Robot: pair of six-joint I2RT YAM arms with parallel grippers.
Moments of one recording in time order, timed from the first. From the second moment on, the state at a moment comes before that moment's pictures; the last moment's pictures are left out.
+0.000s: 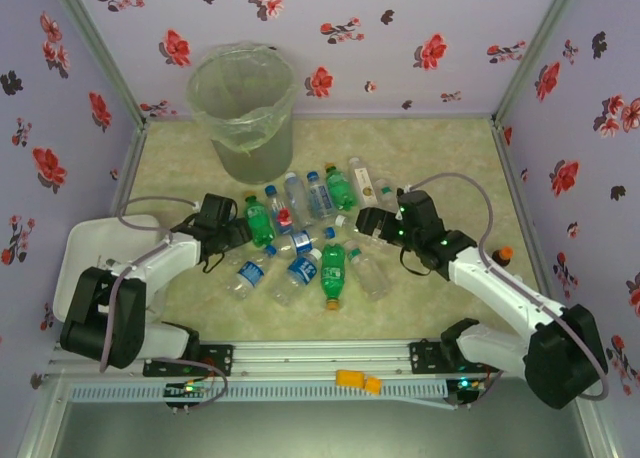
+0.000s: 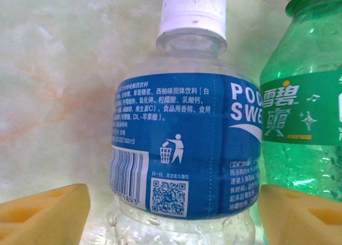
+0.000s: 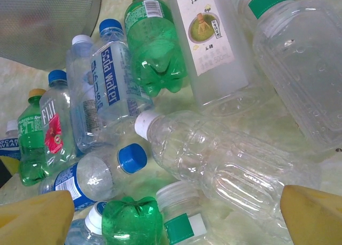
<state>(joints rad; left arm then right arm) -0.35 1.35 0.66 -0.35 -0.16 -0.65 0.53 1.09 0.67 -0.28 -0.06 0.71</state>
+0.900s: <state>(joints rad) -0.31 1.30 0.66 -0.36 -0.21 -0.60 0.52 1.15 0.65 -0.25 -0.10 0.72</state>
